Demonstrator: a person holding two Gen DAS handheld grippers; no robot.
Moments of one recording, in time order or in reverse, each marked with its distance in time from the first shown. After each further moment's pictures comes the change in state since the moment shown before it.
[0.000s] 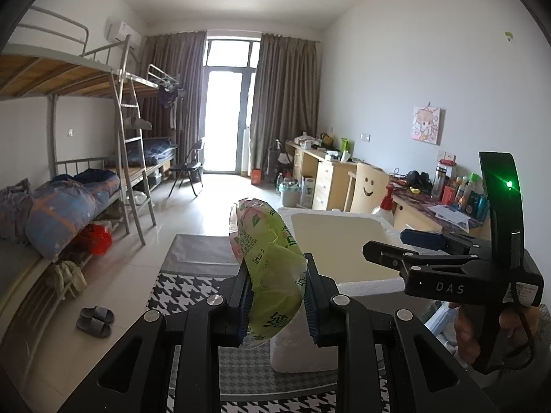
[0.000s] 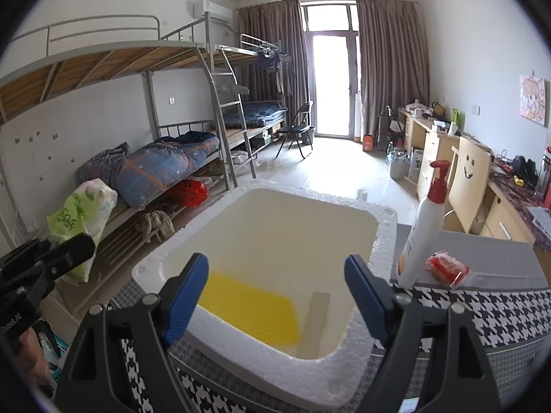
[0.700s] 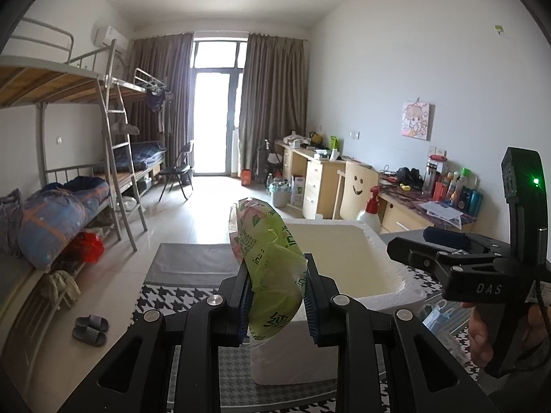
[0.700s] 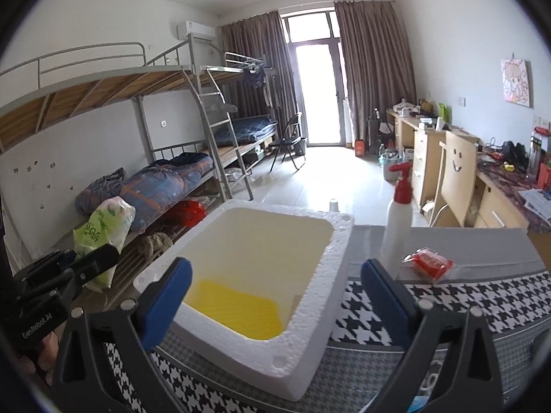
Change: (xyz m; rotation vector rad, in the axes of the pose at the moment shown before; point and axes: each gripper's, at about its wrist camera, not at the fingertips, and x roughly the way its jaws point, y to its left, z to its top) left arm 0.008 -0.021 0.013 0.035 0.002 -0.038; right arm -0.029 -0.021 0.003 0.071 -0.063 -0.018
